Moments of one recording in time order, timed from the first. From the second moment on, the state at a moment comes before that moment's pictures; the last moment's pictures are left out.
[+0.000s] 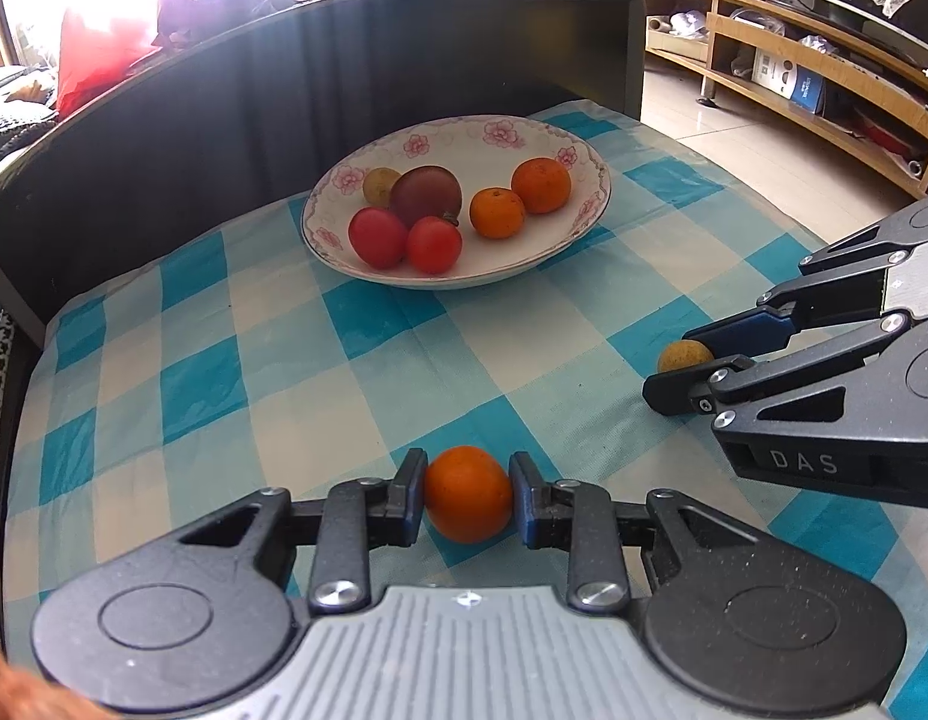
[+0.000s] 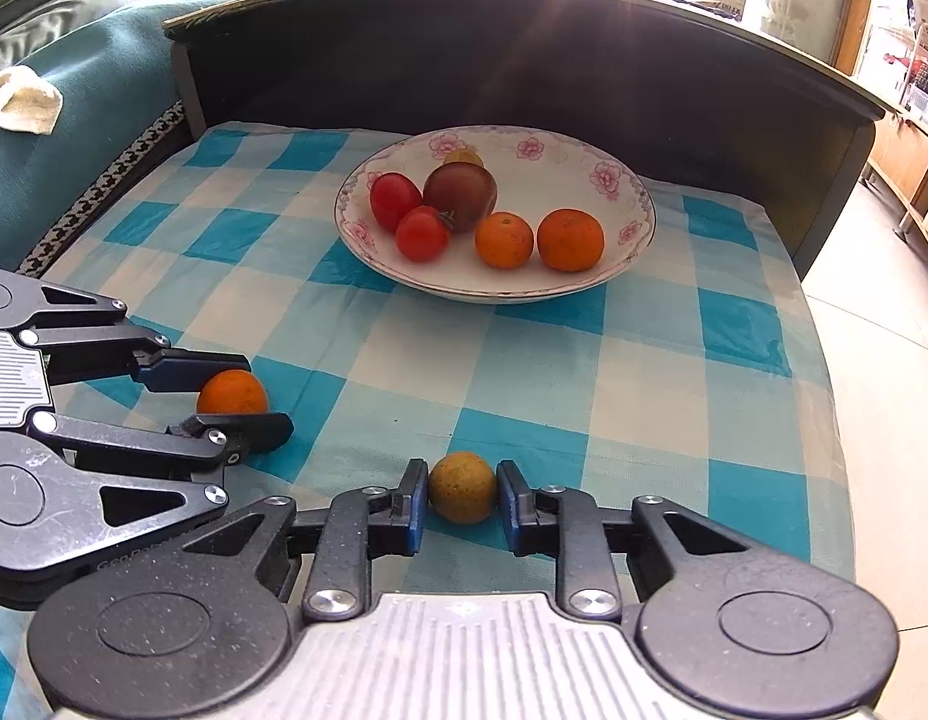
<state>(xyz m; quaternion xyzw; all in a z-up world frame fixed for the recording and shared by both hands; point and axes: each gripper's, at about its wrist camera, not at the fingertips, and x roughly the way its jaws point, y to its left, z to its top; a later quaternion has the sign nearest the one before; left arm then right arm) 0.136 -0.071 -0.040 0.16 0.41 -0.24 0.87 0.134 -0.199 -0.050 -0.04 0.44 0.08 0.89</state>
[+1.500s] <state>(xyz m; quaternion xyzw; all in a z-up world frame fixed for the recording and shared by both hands) 0.225 -0.100 -0.022 0.13 0.37 -0.22 0.89 0.216 -0.215 -0.031 -0.02 0.37 0.06 0.92</state>
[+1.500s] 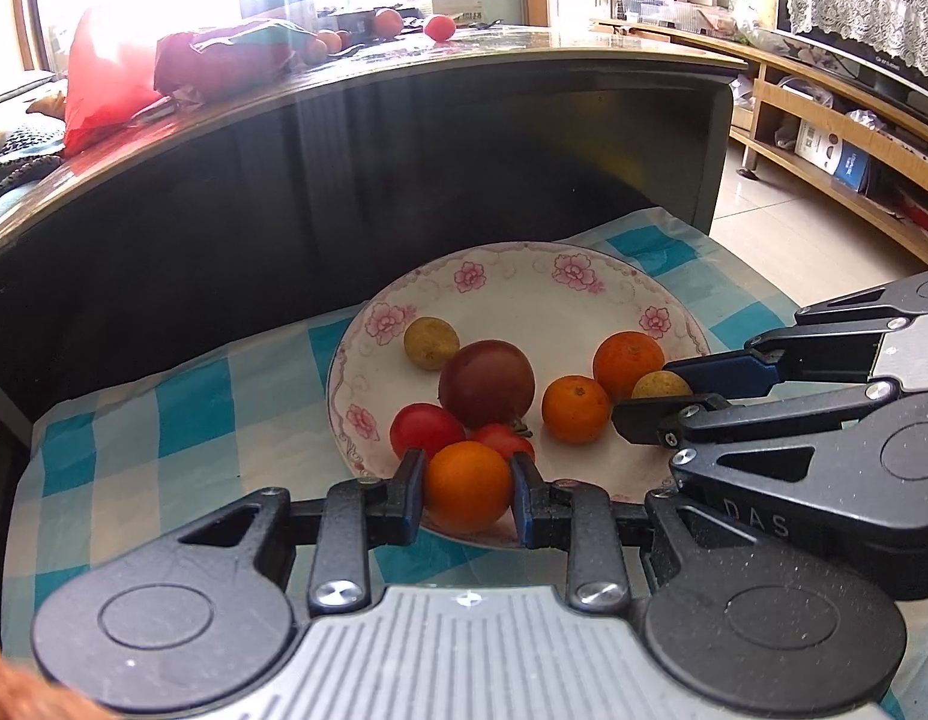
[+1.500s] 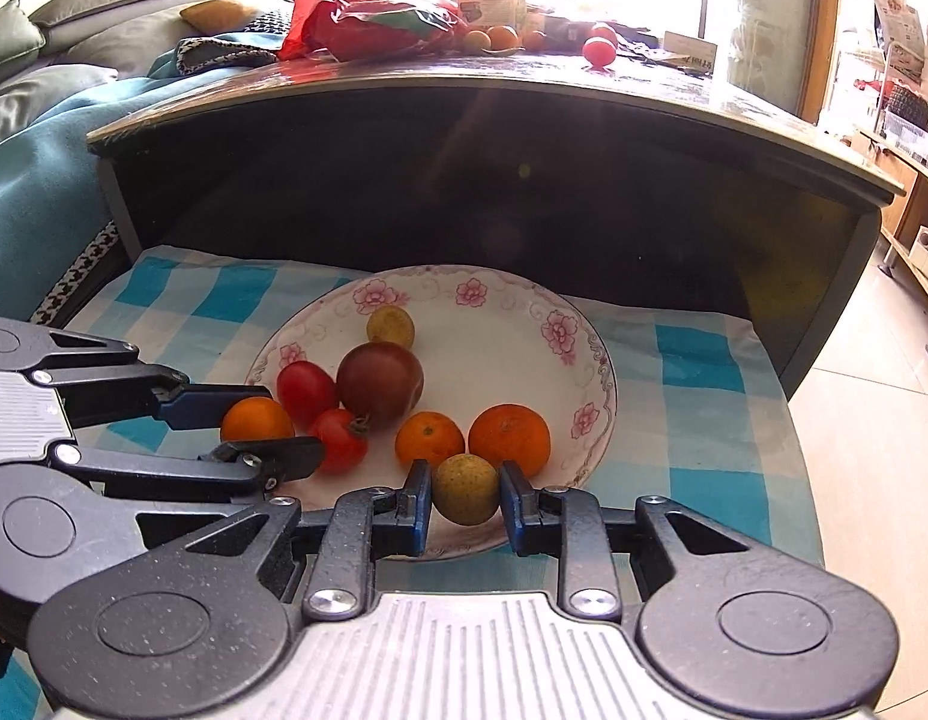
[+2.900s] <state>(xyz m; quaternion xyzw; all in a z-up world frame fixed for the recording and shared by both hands) 0.208 -0.088 0.003 0.10 0.35 -0.18 0.91 0.210 -0.231 0.002 0.02 0.34 0.03 0.94</state>
